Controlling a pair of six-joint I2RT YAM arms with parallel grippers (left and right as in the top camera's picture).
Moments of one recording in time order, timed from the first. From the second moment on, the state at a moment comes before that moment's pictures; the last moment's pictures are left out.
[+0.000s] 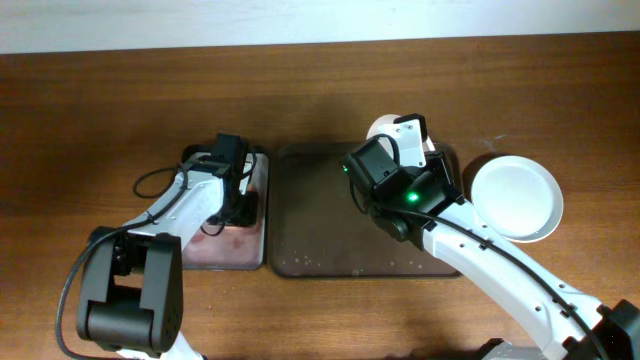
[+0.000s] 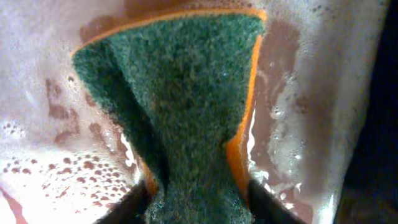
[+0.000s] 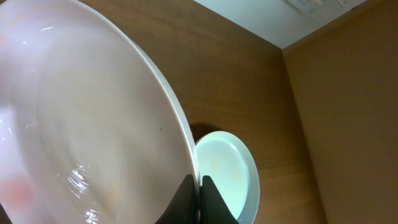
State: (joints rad) left arm -0.20 1.82 1.08 -0.72 -0.06 -0.08; right arm 0.63 1.50 1.20 -0.85 0.95 0.28
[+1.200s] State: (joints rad) left arm -0.19 1.65 1.11 -0.76 -0.06 -0.15; right arm -0.52 1.57 1.19 -0.91 -0.36 0.24
